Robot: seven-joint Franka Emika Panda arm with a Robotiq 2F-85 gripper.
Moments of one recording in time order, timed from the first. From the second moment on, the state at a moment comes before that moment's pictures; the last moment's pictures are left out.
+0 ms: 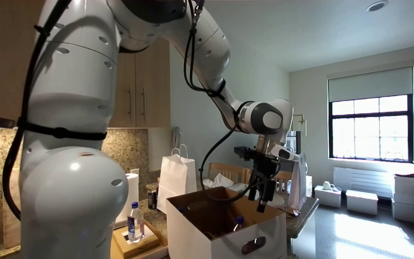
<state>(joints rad) -0.12 0.08 -0.18 -2.22 0.20 2.07 0.45</state>
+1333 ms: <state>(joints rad) 0.05 0.13 0.02 -2.14 0.18 2.05 0.62</state>
